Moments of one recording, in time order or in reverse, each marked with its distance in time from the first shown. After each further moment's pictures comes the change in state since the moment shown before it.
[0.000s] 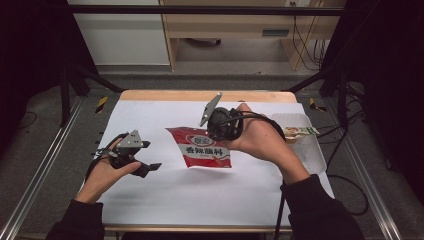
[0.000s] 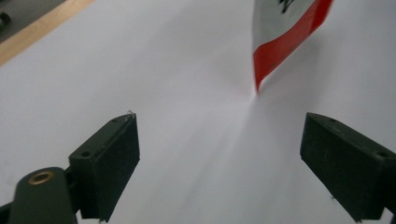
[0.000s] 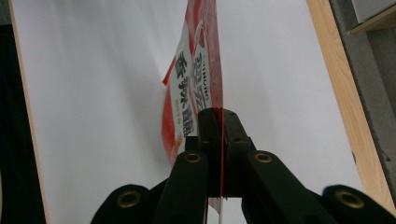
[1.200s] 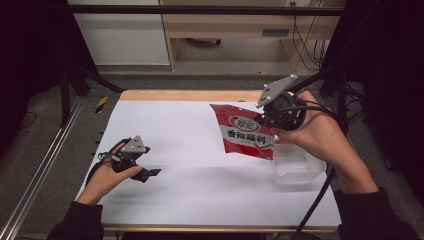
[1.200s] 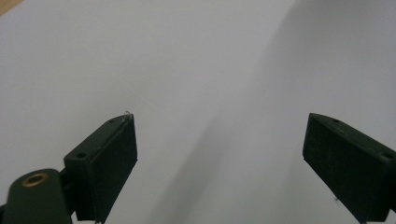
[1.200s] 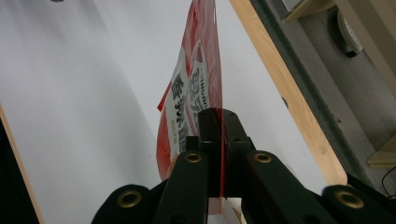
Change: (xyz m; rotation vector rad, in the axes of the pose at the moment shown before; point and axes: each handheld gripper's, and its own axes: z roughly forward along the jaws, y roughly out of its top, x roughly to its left) left arm -0.001 -0.013 0.010 0.055 -0.012 -0.002; right arm -0.023 -0.074 -0.094 -0.063 -0.172 0.151
